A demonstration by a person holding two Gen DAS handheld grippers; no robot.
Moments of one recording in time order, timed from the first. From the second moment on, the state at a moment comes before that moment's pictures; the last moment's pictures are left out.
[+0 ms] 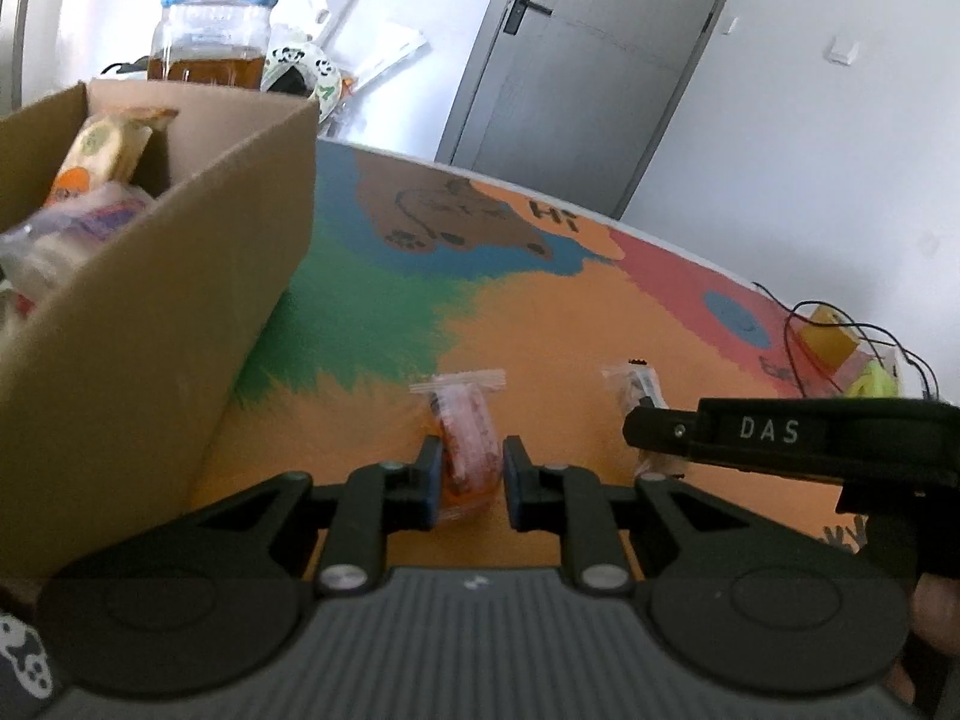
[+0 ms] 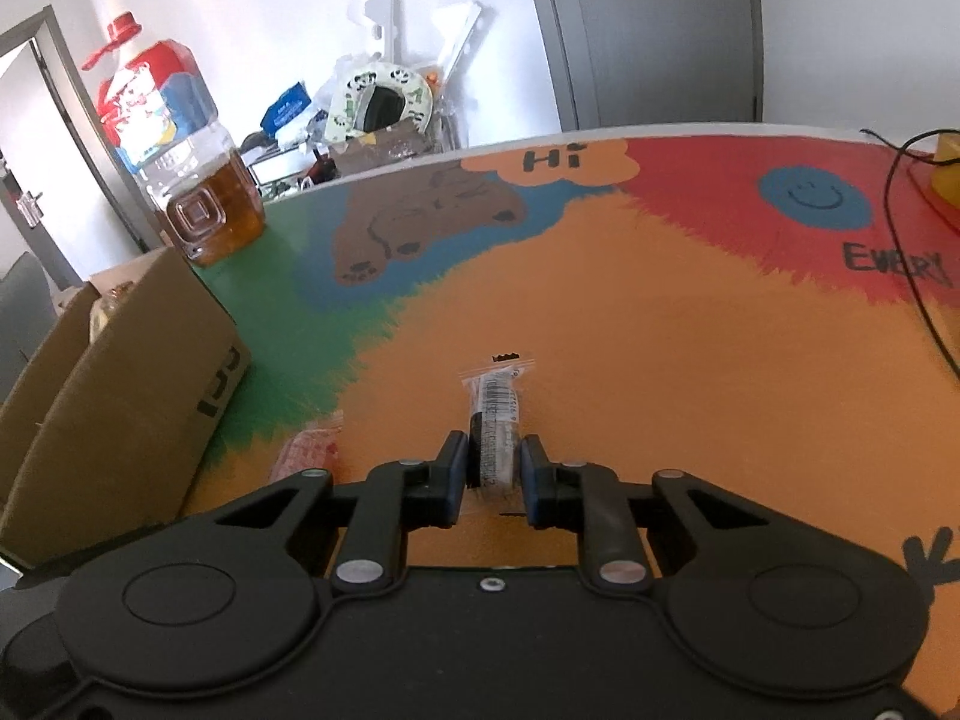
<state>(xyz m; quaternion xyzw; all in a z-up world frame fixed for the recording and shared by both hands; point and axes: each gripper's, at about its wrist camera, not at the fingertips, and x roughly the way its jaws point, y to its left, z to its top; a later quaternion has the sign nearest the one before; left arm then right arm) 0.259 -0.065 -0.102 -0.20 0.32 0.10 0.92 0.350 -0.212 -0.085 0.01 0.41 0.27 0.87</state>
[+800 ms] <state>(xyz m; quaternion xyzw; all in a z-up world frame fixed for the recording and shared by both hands) 0.201 -0.043 -0.018 -0.20 0.23 0.07 0.95 0.297 -0.200 -0.010 0.03 0.33 0.30 0.90</state>
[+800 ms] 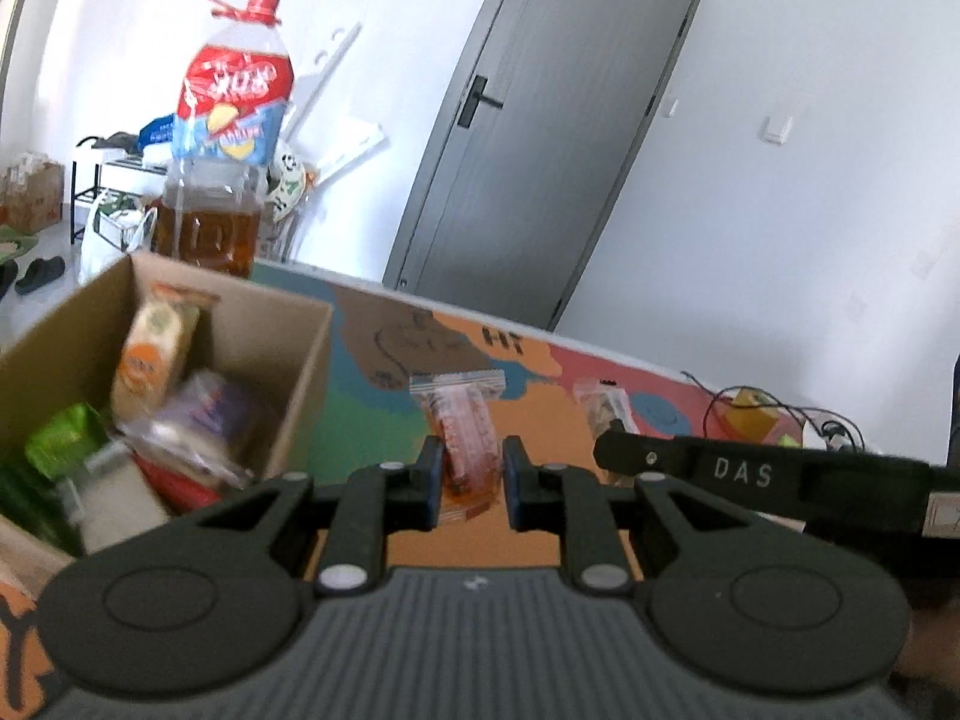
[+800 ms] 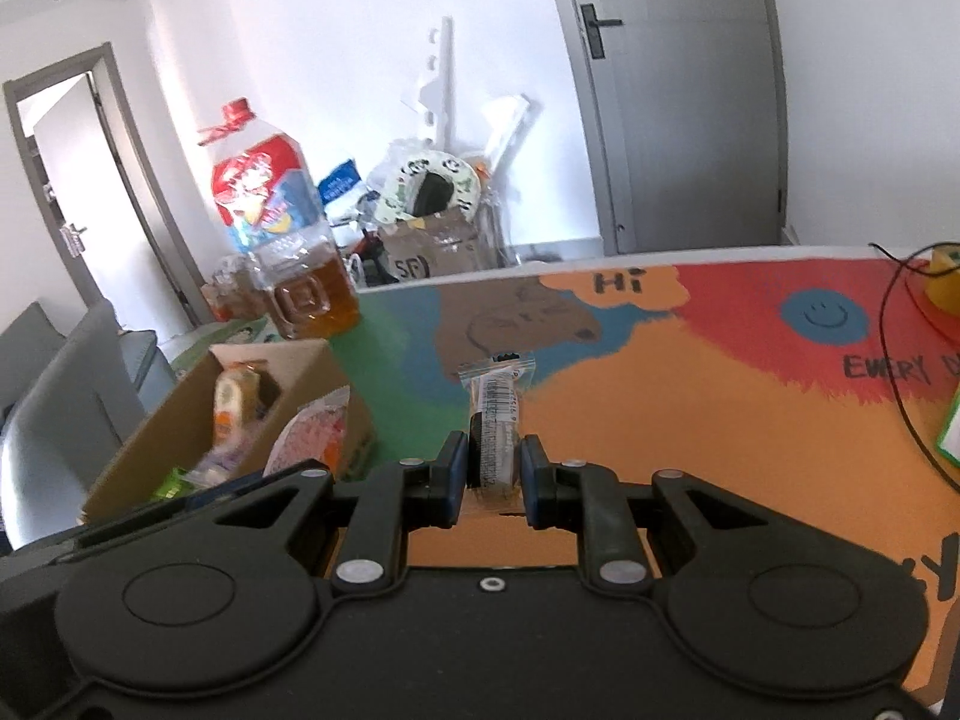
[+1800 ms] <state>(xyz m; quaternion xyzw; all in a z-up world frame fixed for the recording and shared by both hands) 0.166 0.079 -0.002 -0.22 0.23 0.14 0.94 0.280 -0.118 0.011 0.02 0.31 0.36 0.88</state>
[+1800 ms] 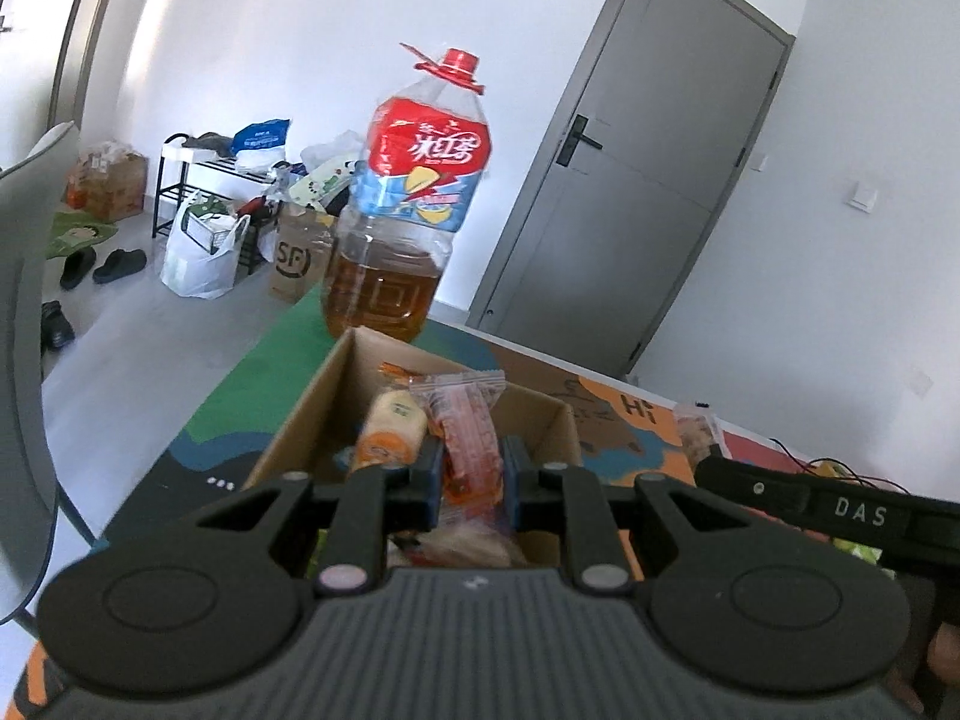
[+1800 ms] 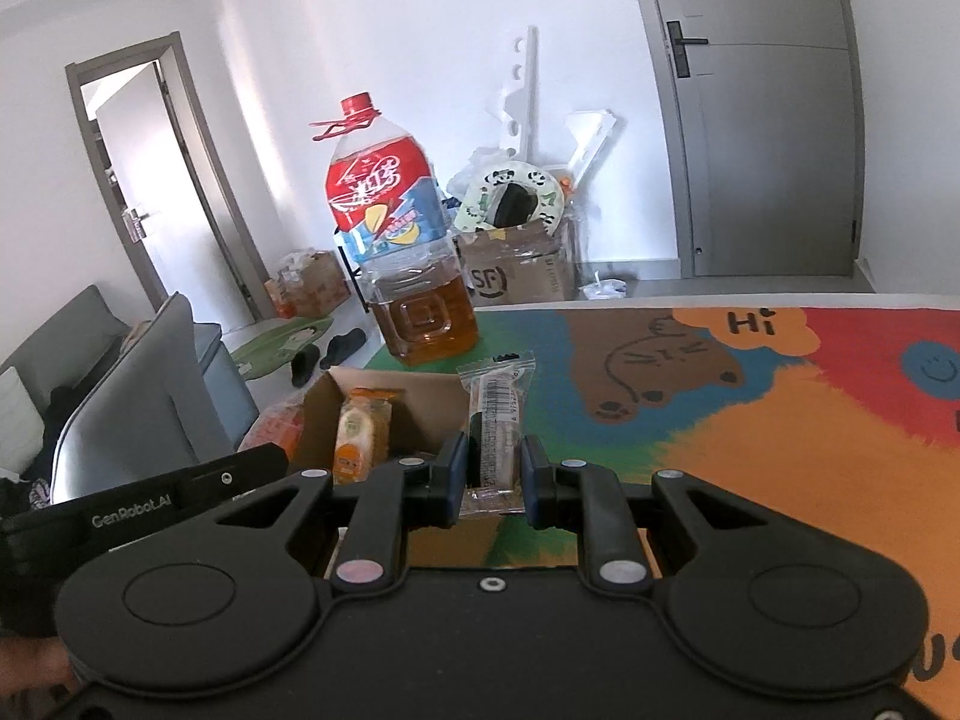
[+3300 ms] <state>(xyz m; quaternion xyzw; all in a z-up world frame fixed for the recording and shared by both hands) 0.137 0.140 -0.012 -0.26 0.23 0.15 0.93 0.263 -0.050 0.003 -0.01 0.33 0.35 0.88</state>
